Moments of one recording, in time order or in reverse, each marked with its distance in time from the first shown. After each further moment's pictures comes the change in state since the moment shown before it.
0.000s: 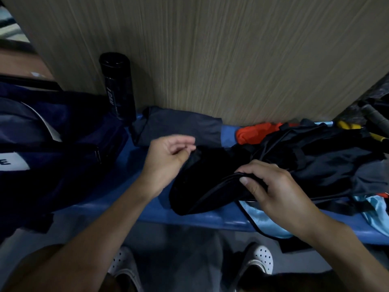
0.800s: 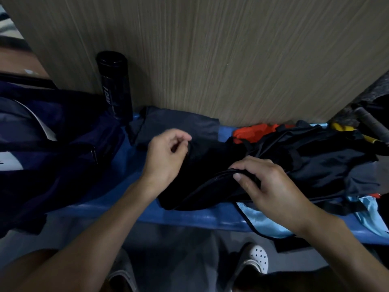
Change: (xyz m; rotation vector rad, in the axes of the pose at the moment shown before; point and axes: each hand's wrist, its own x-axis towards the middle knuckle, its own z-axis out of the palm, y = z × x) left_hand 0.008 -0.003 0.008 0.144 0.128 0.192; right_hand 0.009 -0.009 -0.004 -0.003 -0.036 -0.012
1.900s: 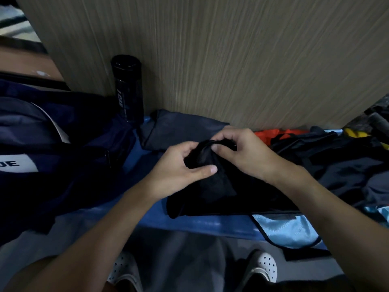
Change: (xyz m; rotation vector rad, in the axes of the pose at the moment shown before) left_hand -0.005 0.005 -0.027 -0.125 -0.425 -0.195; right_hand 0.102 -0.002 0.024 0.196 -0.079 -0.023
